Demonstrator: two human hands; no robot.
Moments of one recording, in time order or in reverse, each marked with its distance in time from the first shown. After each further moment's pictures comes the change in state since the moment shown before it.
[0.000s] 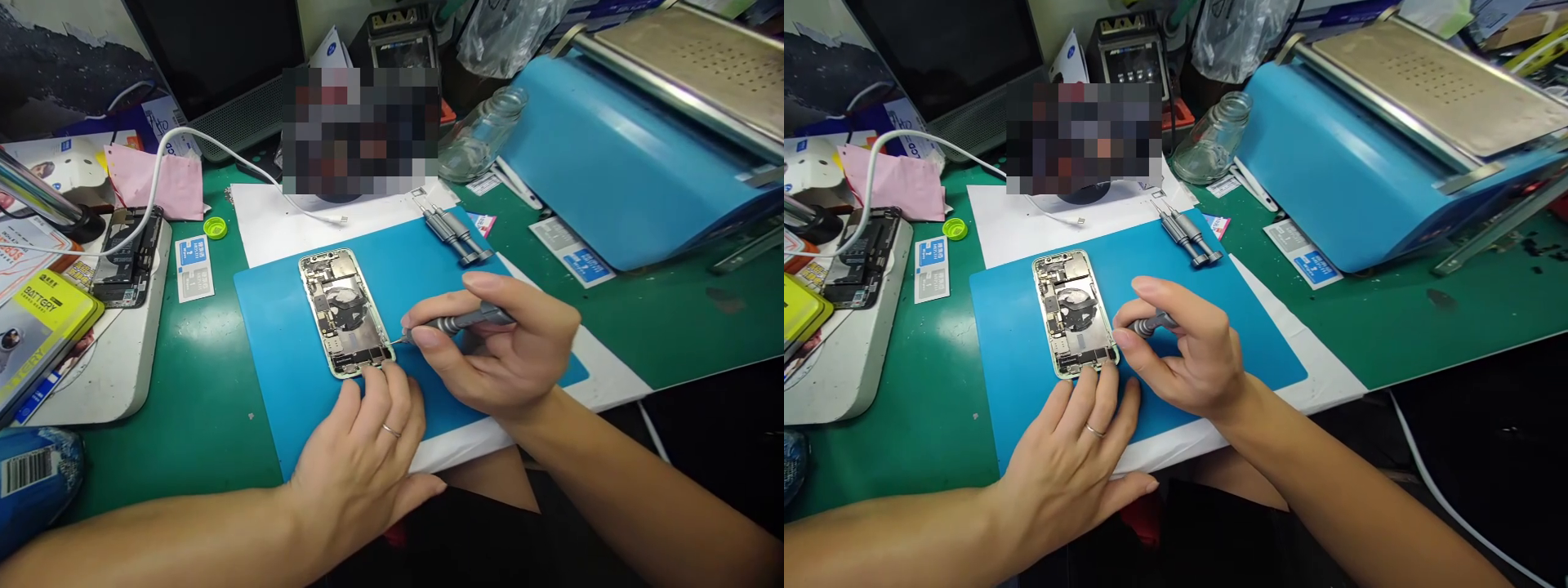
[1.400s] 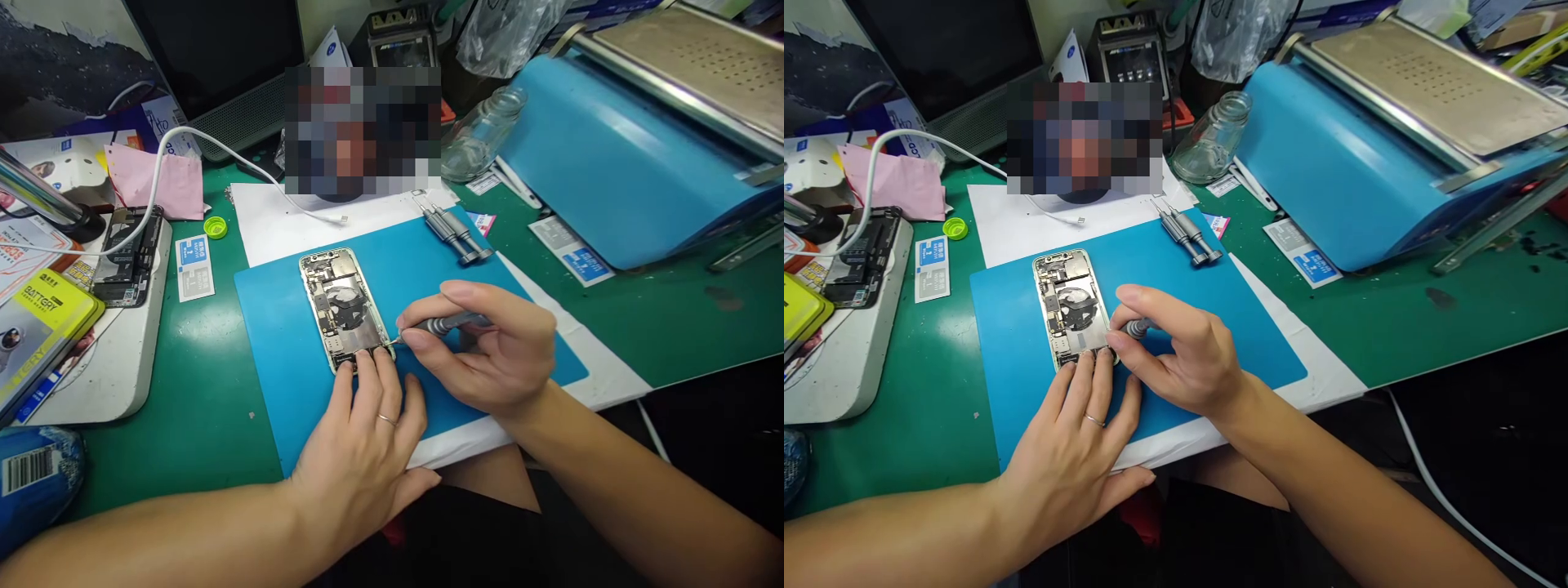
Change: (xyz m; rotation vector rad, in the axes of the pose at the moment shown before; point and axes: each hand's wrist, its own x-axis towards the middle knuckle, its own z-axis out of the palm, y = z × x) left_hand 0.004 -0.001 -0.001 -0.006 -0.053 -0.006; right_hand 0.005 0.001 -0.002 0.023 -0.089 -0.056
